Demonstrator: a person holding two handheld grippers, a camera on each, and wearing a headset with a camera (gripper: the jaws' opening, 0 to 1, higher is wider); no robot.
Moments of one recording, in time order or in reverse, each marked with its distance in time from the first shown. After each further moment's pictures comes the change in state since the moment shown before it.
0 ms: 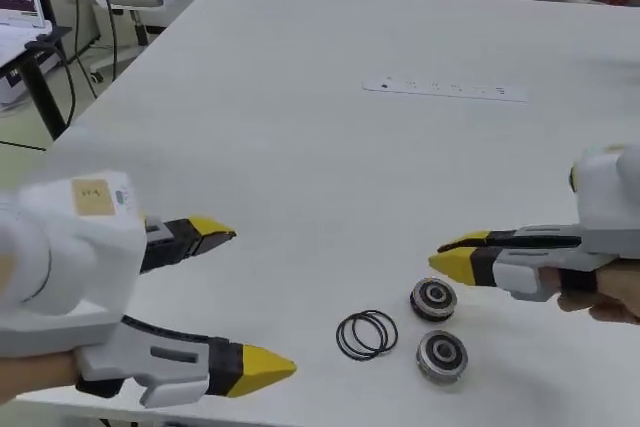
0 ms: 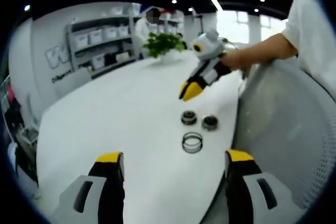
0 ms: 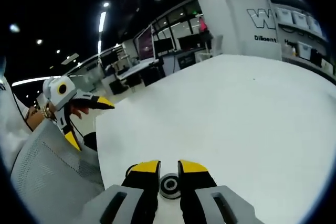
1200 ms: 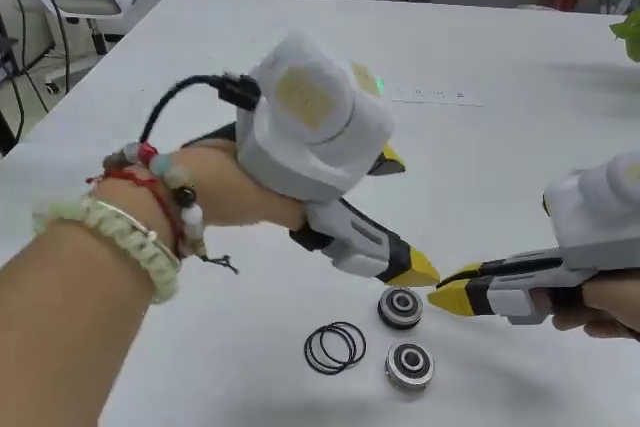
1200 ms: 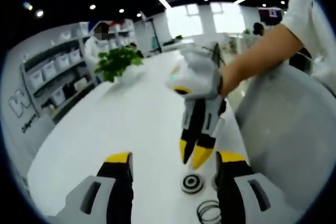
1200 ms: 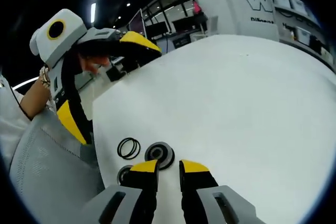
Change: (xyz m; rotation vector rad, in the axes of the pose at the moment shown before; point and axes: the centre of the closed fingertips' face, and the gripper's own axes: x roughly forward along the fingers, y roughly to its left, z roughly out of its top) left arm 0.143 -0.030 0.105 0.257 -0.037 -0.300; right arm -0.009 -0.013 -0.045 0.029 0.164 0.006
